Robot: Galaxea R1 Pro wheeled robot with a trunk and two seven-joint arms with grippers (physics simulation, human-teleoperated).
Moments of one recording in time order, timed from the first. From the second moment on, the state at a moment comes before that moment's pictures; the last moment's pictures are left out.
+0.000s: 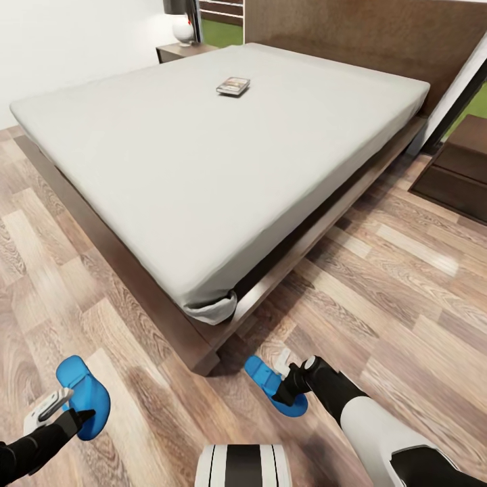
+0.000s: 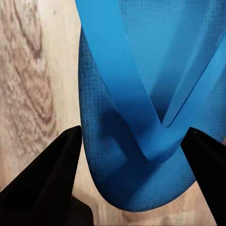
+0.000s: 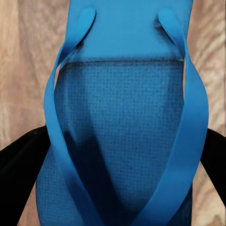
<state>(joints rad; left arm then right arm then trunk) -0.03 0.15 0.48 -1.60 0.88 0.97 0.26 -0.78 0.07 0.14 -0.39 0.72 0.26 0.66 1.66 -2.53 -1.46</state>
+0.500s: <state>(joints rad) -0.01 0.15 0.48 -1.58 0.88 0.96 0.26 -0.78 0.07 0.14 -0.39 0.72 0.26 0.66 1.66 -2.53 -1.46</state>
